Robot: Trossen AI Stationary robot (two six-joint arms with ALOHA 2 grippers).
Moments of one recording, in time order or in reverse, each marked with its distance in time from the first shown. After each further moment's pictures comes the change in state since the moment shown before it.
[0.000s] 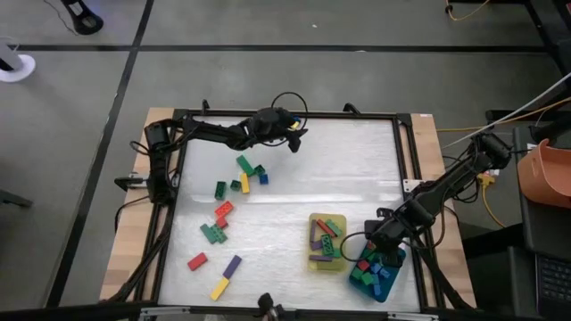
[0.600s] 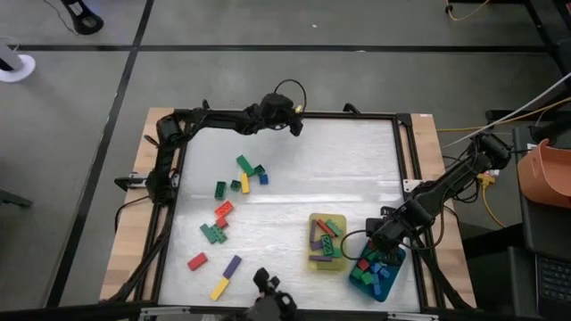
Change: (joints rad) left arm 0.128 0.142 0.199 -0.227 -0.014 -0.034; right arm 0.000 0.004 0.000 -0.054 0.000 0.071
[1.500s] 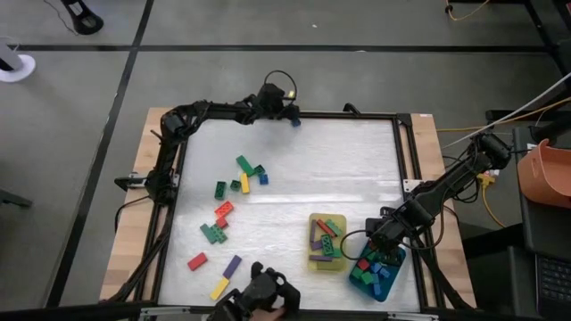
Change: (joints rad) left arm 0.110 0.081 0.096 -0.102 0.149 -0.405; right arm 0.000 0.000 0.000 0.010 -0.008 -0.002
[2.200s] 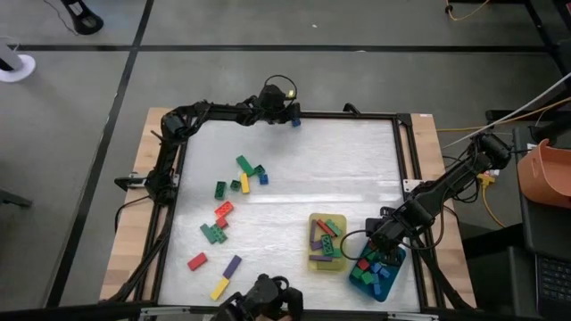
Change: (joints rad) left arm -0.019 0.000 0.000 0.015 0.138 -0.296; right arm 0.000 0.000 0.000 0.001 0.000 0.000
